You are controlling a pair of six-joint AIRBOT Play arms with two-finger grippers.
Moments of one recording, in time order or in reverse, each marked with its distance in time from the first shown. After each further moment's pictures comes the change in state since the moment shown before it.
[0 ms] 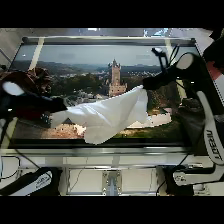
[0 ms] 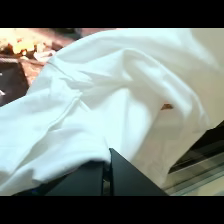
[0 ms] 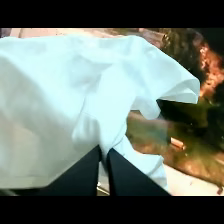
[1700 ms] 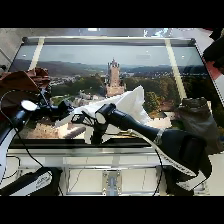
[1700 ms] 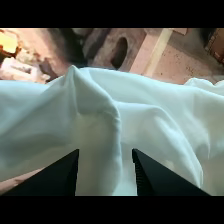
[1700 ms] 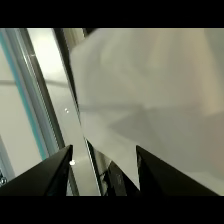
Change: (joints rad) left arm -0.005 0.018 -0.276 -0.200 0.430 -0.257; right arm 0.842 -0.210 -0.069 -0.109 -0.095 -0.229
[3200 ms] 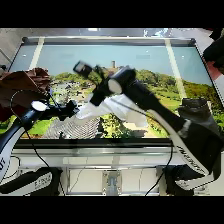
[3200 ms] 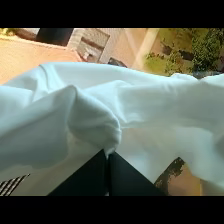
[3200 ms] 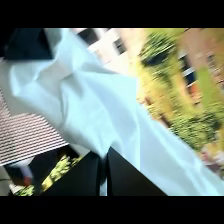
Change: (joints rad) left arm -0.101 -0.042 -0.010 -0.091 0.097 0.021; right arm -0.199 0.116 0.372 -0.272 -0.028 0.182
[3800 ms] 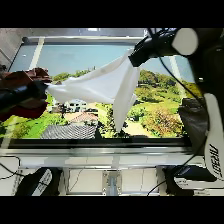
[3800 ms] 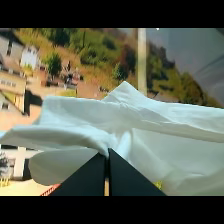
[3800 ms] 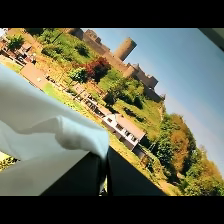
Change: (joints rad) left arm 0.309 0.422 0.270 0.028 -0.235 0.249; right arm -0.277 0.194 0.230 -0.116 0.190 0.017
